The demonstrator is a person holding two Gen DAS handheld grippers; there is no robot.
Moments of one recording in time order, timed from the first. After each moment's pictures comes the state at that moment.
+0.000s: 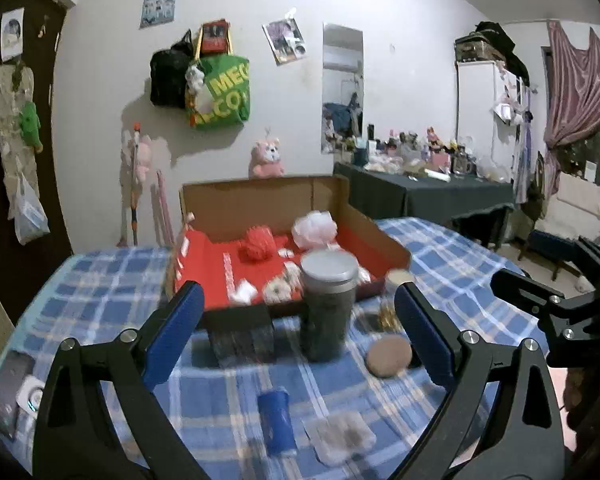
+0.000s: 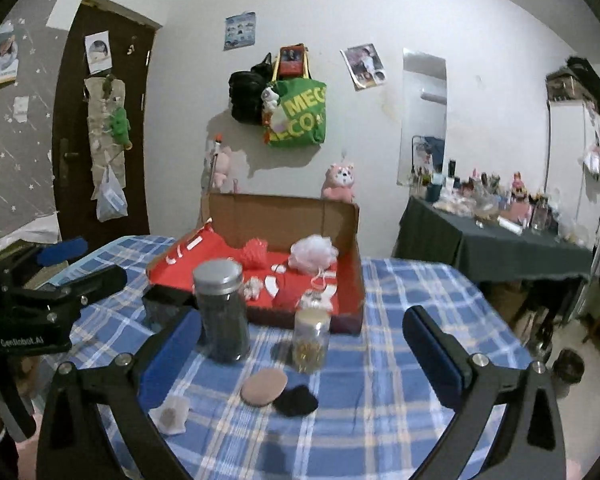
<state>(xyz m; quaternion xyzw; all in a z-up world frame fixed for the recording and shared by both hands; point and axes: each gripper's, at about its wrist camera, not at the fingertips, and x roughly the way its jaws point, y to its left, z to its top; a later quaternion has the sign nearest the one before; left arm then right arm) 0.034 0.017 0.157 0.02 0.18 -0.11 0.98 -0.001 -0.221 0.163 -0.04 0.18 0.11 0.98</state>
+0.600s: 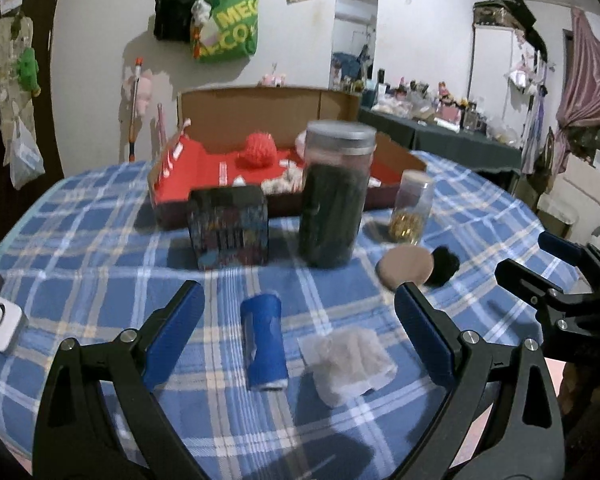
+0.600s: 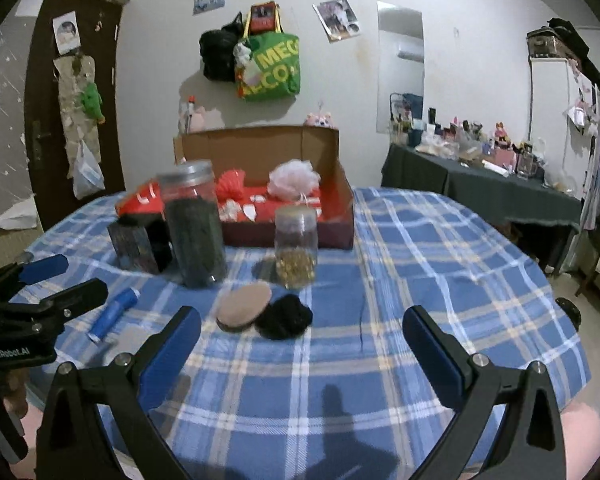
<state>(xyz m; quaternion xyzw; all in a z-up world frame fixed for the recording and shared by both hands) 0.036 0.017 0.070 0.00 0.28 -0.10 0.96 -0.001 -0.227 0.079 -0.03 0.25 0.06 0.96</state>
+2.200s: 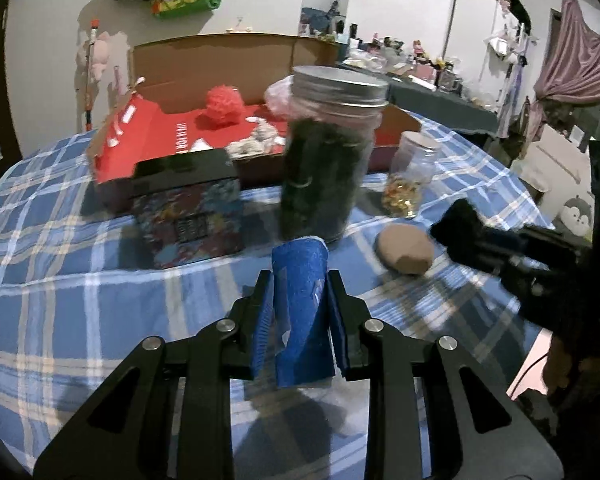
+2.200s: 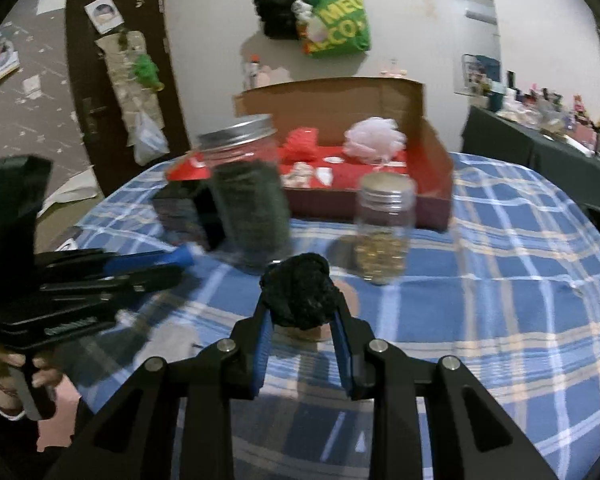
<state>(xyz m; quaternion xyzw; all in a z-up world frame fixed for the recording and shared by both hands) 0.092 0.017 0.055 0.01 0.36 -0.17 0.92 0.055 -0.205 0.066 -0.01 0.33 0.22 0.92</state>
